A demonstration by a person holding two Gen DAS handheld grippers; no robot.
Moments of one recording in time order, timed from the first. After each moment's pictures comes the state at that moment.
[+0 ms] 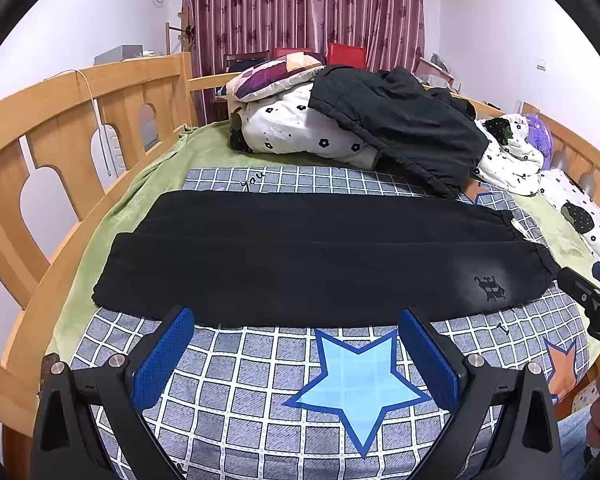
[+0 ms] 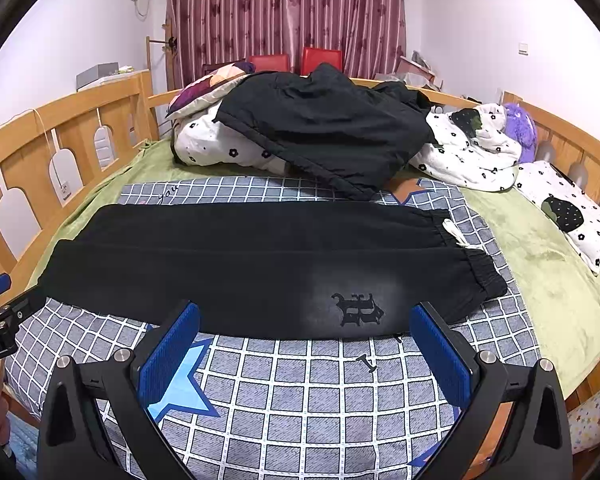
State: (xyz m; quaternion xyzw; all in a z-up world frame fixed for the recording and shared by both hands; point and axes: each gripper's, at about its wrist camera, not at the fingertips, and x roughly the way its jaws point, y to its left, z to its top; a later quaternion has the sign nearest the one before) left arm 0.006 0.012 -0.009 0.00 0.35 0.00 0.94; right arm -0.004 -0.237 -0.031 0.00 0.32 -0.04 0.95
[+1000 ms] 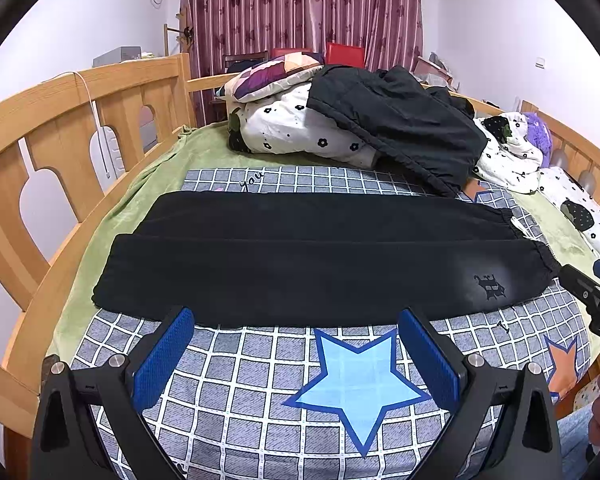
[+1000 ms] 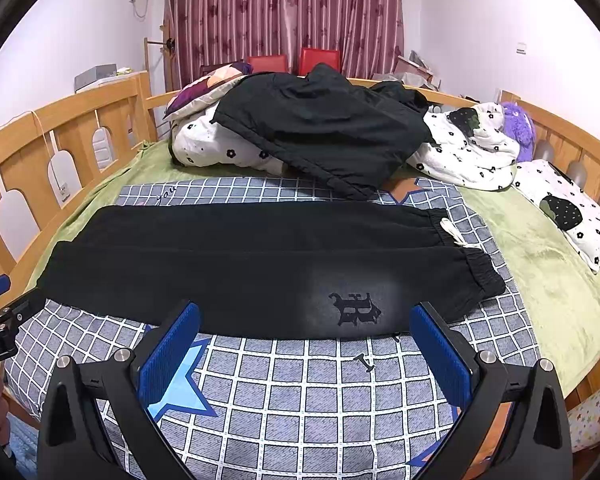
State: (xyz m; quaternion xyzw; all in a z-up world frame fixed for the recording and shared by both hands) left arm 0.006 0.010 -0.010 0.00 0.35 0.00 0.94; right arm -0.006 -0.242 -0.030 0.00 0.32 -0.04 0.95
